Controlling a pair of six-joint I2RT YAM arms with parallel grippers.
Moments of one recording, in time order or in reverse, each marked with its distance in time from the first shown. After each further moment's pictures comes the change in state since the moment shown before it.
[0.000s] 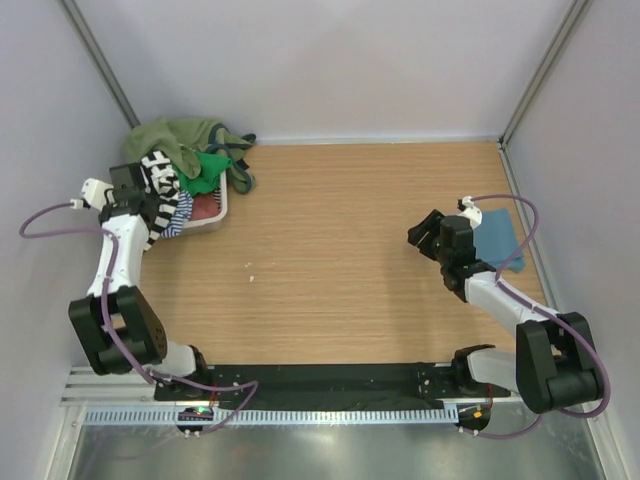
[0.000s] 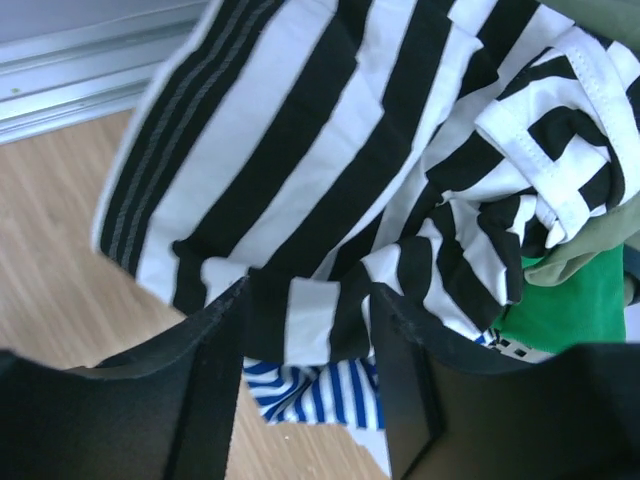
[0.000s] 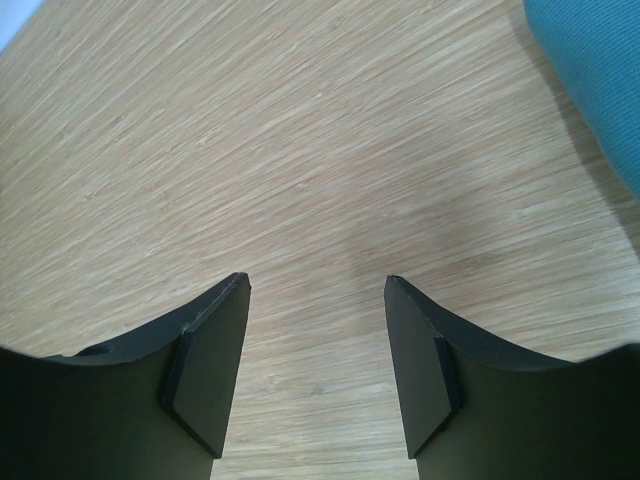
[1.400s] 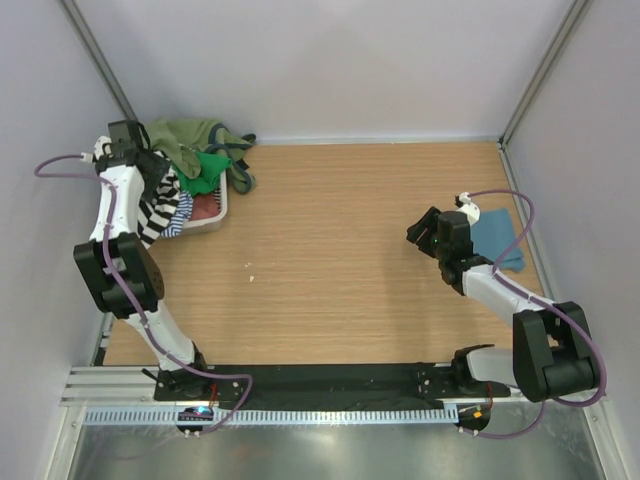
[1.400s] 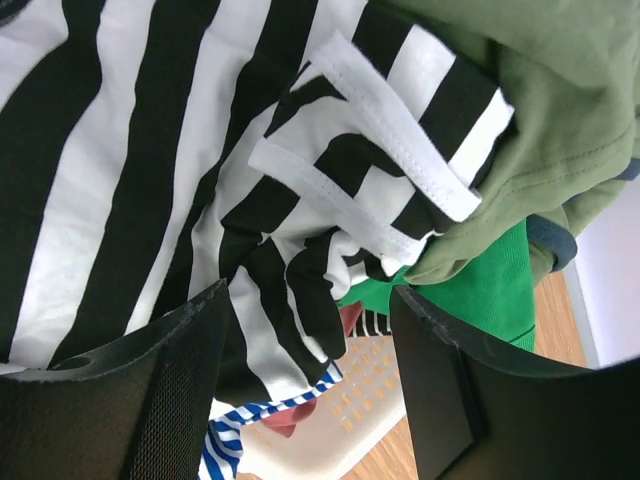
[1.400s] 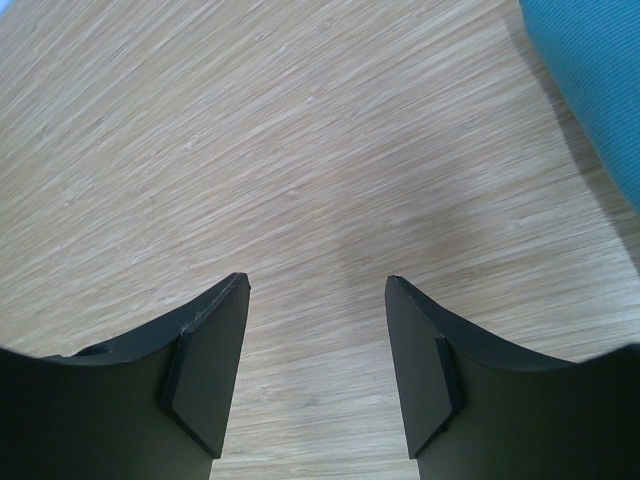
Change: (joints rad) left arm -0.013 0.422 0.533 -0.181 0.213 0.097; right arm 0.003 0.058 0.045 -0.020 0.011 -0.013
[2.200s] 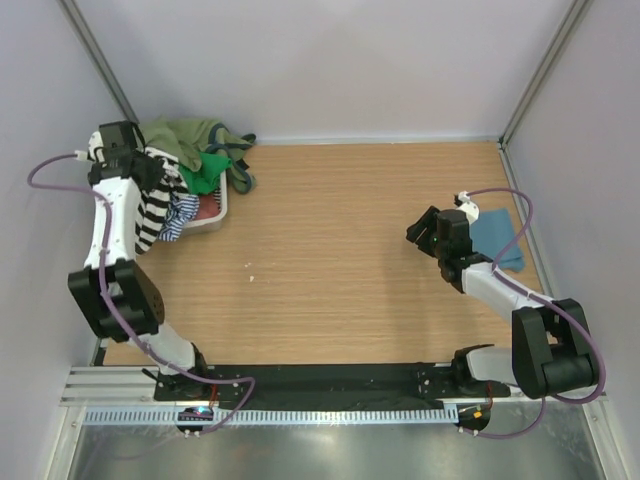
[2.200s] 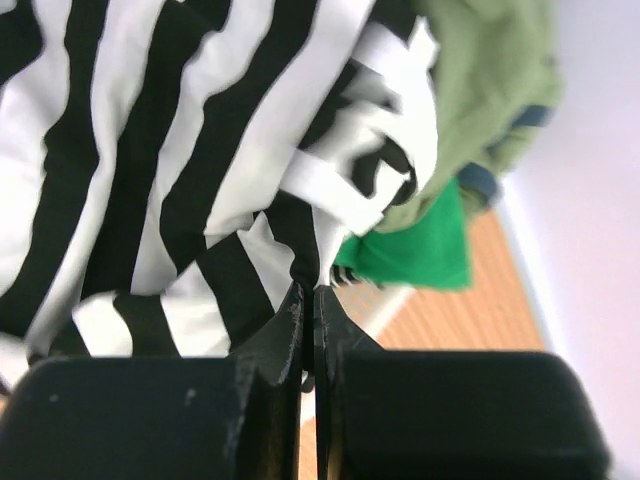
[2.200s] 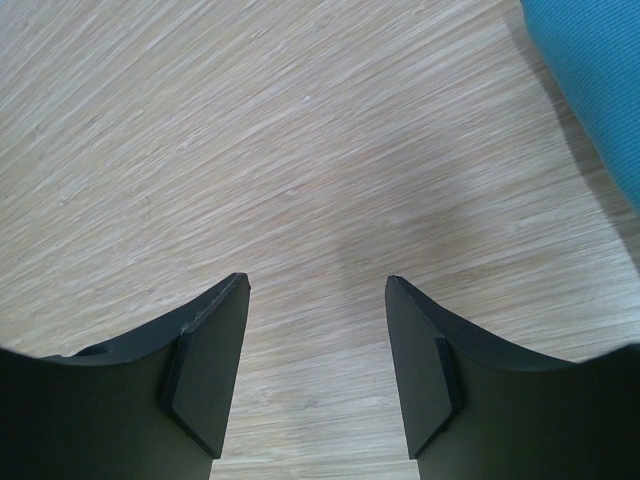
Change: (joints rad) left arm -0.013 -0.101 -0.056 0.041 0.087 -0.003; right arm 0.000 0.016 0.016 -0.016 0.000 0.000
